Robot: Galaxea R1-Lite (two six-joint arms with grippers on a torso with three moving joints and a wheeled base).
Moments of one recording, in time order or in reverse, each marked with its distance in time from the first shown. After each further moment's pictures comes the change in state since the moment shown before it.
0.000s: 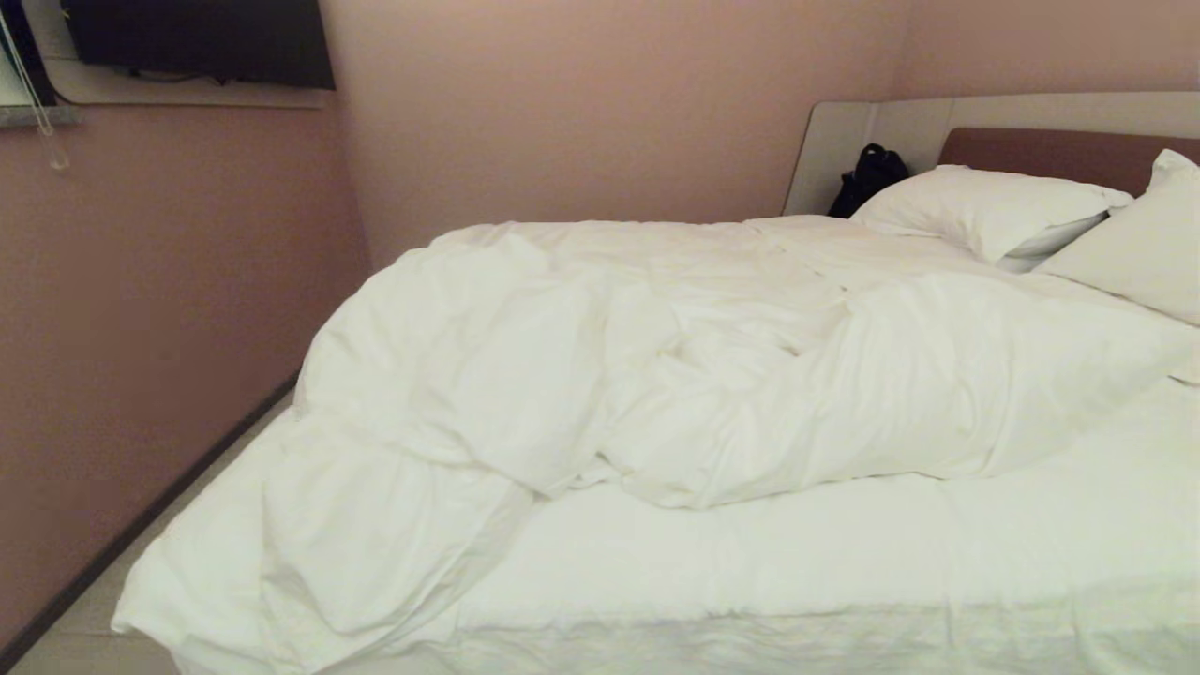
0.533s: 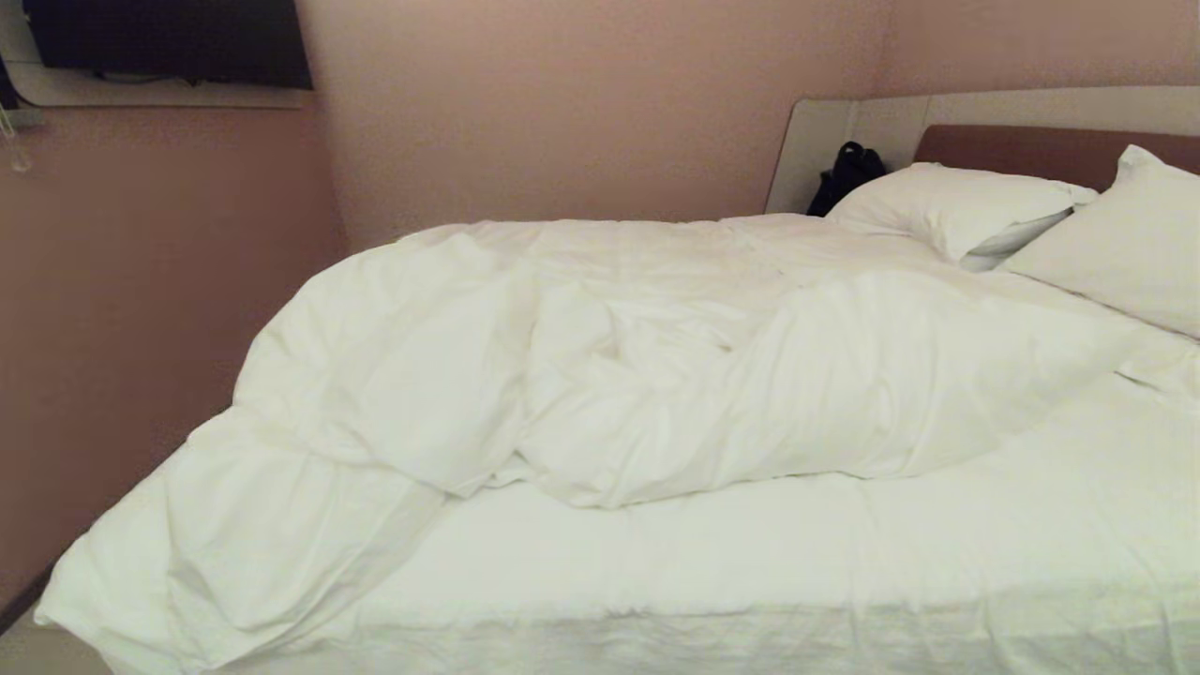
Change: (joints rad) left arm 0.000 0.000 0.000 0.000 0.000 0.000; right arm 0.000 0.000 0.000 0.000 0.000 0.000
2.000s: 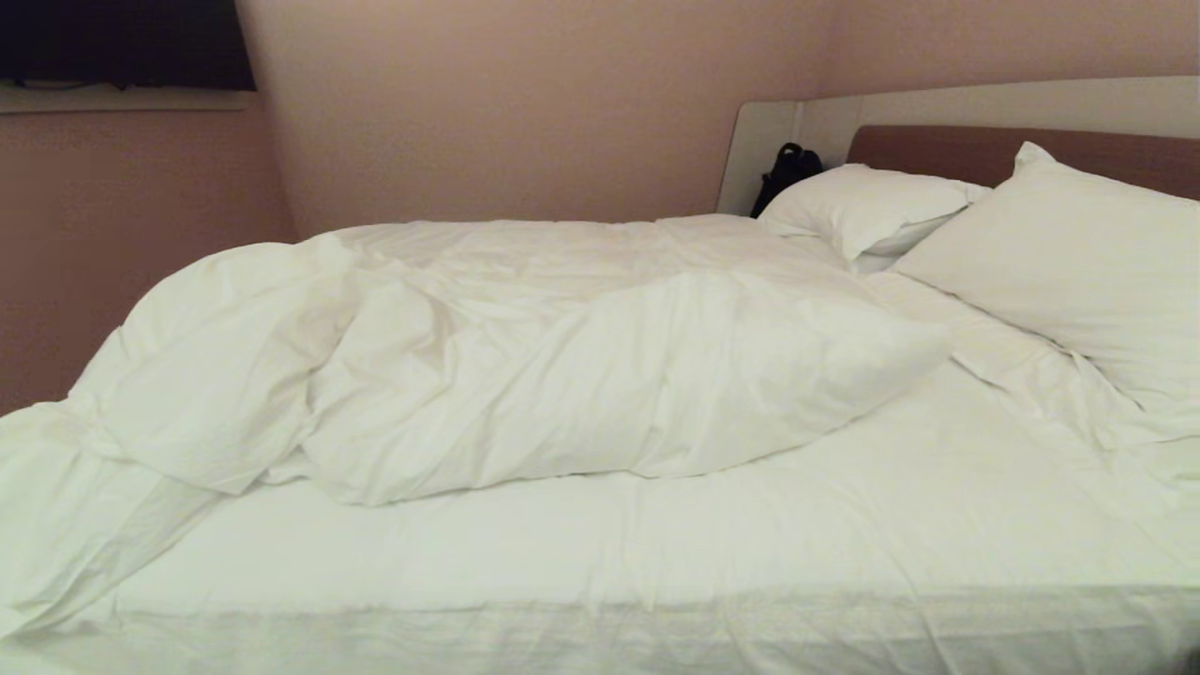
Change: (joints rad) left arm 0.000 0.000 0.000 0.000 0.000 0.000; right arm -0.001 0.000 0.000 0.000 0.000 0.000
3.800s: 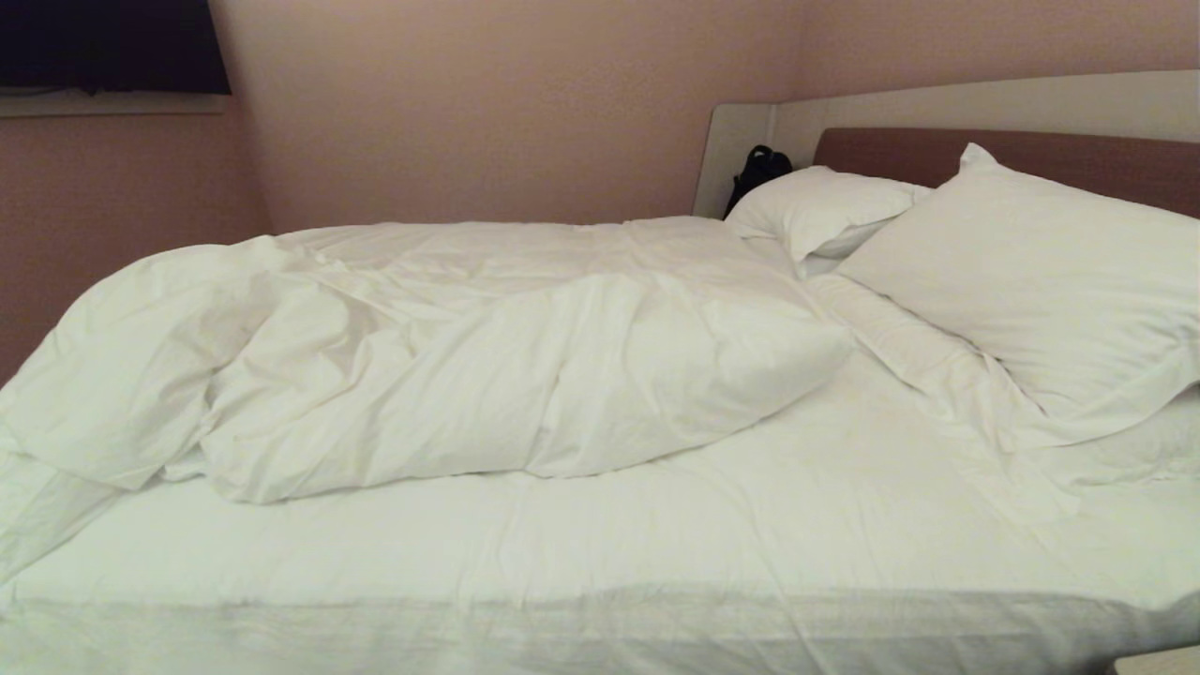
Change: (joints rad) left arm 0.000 0.000 0.000 0.000 0.000 -0.001; right arm 0.000 0.000 0.000 -0.001 -0.001 -0.006
